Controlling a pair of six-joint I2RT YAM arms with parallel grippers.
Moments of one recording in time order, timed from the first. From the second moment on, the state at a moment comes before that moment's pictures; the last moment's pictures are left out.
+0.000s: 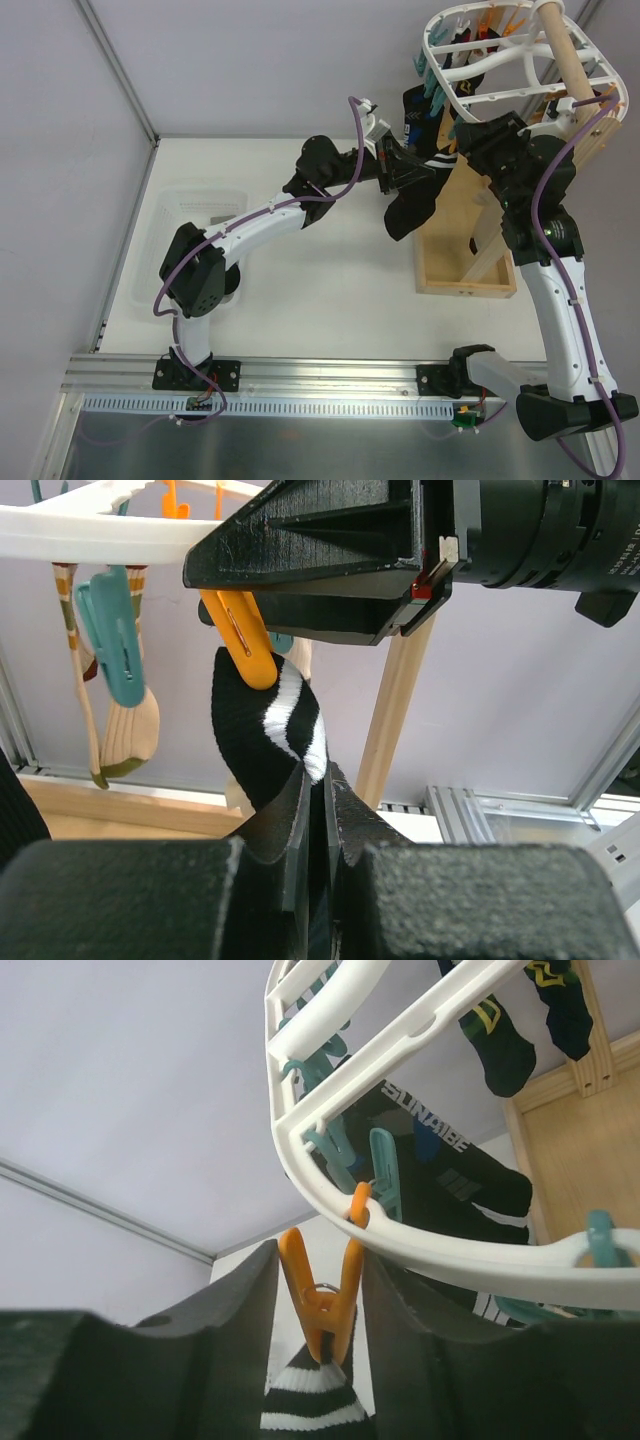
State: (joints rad) left arm -0.80 1.90 1.62 0.71 0.71 -0.44; right arm 0.18 1.07 1.40 -0.36 0.08 0.71
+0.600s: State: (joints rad) left arm -0.80 1.90 1.60 0.71 0.67 -0.44; right arm 0.18 1.09 1.46 -0.46 0.07 0.64
